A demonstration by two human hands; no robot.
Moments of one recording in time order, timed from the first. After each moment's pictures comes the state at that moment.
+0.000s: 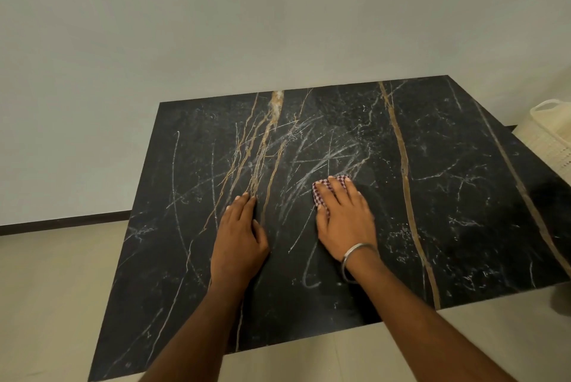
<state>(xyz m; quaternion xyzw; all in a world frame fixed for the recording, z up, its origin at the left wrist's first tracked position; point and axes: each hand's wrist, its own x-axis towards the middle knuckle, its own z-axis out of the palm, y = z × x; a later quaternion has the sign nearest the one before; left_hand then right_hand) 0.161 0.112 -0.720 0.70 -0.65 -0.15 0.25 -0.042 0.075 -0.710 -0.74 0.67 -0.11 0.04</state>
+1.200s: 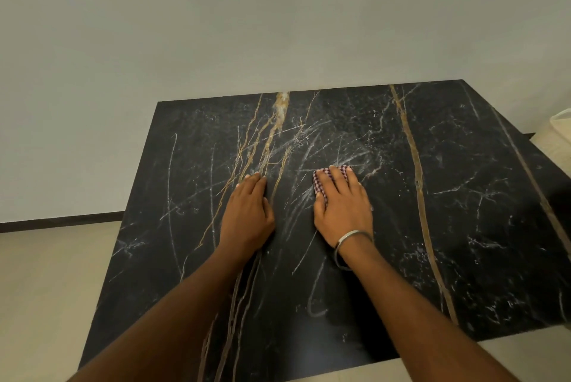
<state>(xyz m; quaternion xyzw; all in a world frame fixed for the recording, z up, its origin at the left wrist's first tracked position) 0.161 0.031 -0.719 0.67 -0.70 -0.14 0.21 -0.028 0.019 -0.715 -0.73 0.67 -0.12 0.03</state>
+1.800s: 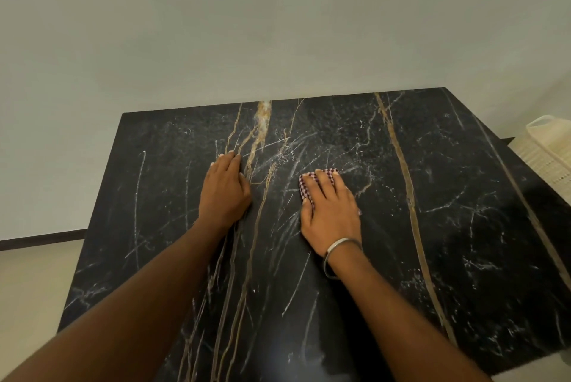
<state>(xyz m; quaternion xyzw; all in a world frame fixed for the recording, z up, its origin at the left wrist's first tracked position) 0.181 -0.068 -0.724 0.67 -0.70 -0.12 0.23 -0.024 -0.015 -0.714 -0.72 0.68 -0.12 0.03</state>
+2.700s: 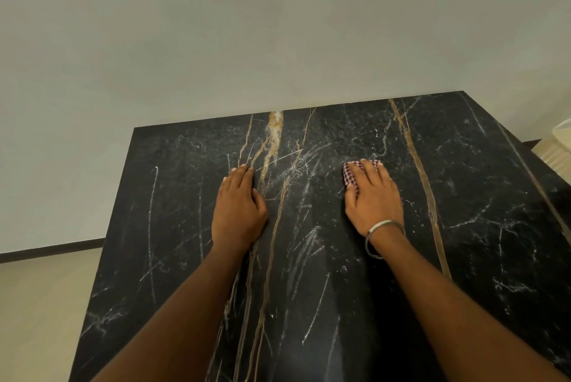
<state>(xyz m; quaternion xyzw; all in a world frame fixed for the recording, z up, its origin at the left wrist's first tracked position) 0.181 -0.070 -0.728 0.67 -0.68 -0.10 0.26 -0.071 -0.079 -0.718 -0.67 0.73 -0.11 0.02</state>
